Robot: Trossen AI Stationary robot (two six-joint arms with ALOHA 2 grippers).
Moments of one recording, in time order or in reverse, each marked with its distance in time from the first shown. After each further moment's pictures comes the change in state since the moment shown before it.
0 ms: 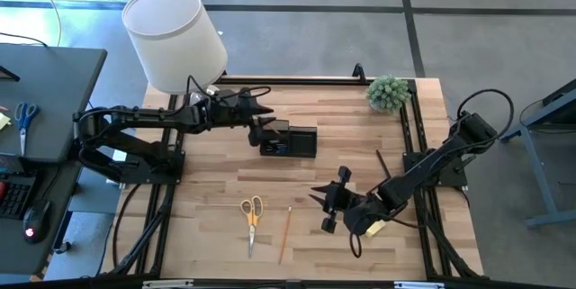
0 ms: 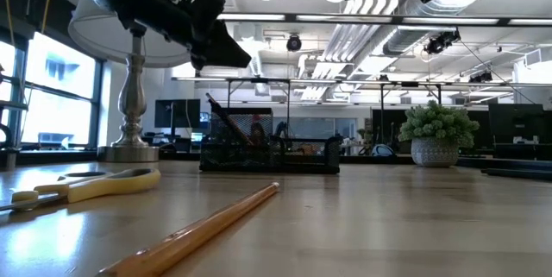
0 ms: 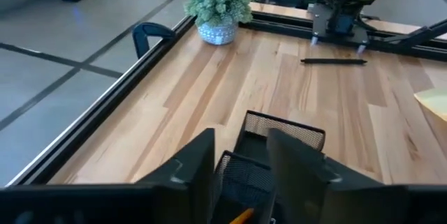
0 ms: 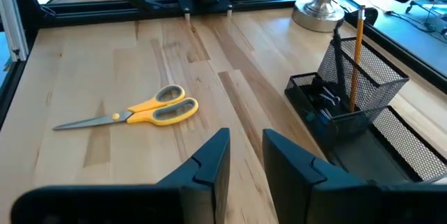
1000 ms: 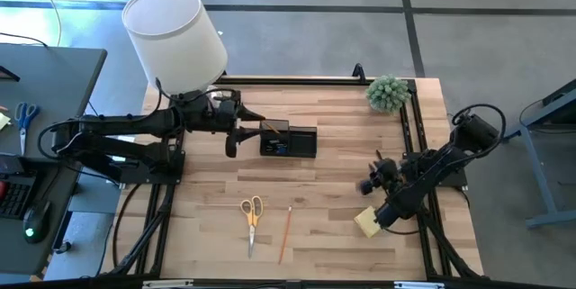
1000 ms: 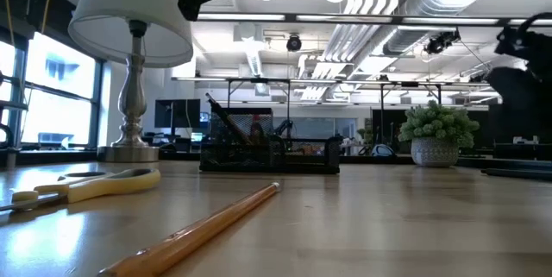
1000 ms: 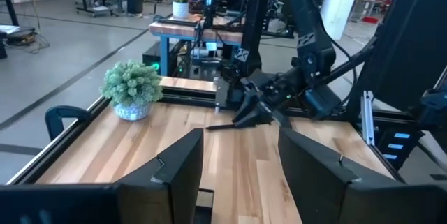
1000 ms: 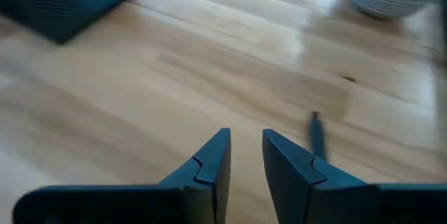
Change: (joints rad) left arm -0.103 -0.293 0.001 -0.037 0.177 -0.071; right arm 0.163 0.000 -0.401 -0.933 0.021 1.607
